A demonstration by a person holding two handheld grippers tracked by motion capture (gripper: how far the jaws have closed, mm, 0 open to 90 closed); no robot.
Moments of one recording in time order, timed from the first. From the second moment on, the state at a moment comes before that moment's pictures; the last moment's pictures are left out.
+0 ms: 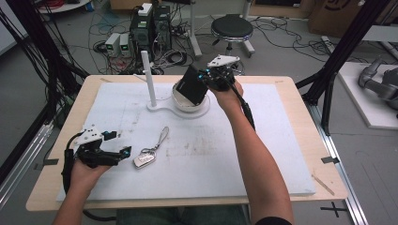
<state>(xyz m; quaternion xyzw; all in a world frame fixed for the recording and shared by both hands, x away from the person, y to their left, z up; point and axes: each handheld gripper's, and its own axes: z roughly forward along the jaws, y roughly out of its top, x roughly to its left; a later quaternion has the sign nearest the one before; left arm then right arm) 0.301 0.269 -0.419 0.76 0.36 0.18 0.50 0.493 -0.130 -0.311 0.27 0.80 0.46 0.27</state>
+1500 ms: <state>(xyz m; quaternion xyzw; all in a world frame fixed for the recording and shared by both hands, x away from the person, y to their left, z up) 0.303 0.259 -0.418 0.77 0.35 0.18 0.50 0.450 -0.171 -0.326 0.32 0.80 0.44 0.24</state>
